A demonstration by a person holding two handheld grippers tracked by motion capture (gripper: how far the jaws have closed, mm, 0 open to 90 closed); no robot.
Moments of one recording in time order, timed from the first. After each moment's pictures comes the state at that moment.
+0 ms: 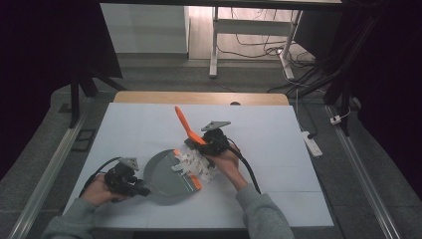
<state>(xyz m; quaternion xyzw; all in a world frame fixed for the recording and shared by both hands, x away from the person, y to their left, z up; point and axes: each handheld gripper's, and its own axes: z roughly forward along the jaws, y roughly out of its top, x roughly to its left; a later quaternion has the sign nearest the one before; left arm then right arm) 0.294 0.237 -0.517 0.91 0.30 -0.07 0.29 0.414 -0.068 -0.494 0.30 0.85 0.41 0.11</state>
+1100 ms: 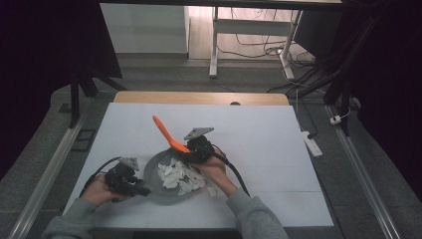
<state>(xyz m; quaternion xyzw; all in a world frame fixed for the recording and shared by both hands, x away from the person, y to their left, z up) 0.294 0.236 -0.517 0.91 0.30 -0.07 0.29 0.383 -0.027 -0.490 0.24 0.87 0.42 0.08</state>
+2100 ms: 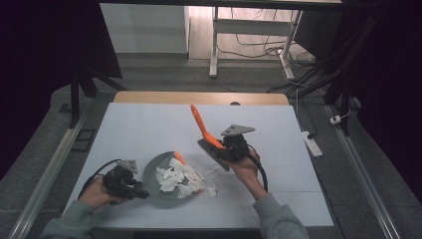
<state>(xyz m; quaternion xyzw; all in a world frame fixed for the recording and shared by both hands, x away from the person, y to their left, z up) 0.286 0.238 -0.517 0.91 0.29 -0.07 0.29 0.376 -0.128 -0.459 0.31 0.83 0.44 0.14</state>
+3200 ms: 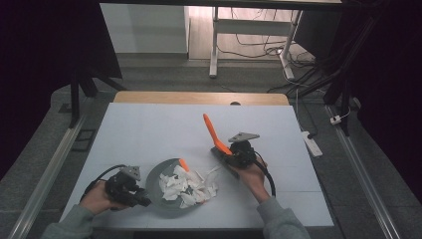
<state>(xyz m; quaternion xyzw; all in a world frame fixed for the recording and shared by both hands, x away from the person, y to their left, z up) 0.271 0.224 -0.513 0.92 0.26 -0.08 0.28 0.377 -0.145 -0.490 0.36 0.84 0.38 0.15</state>
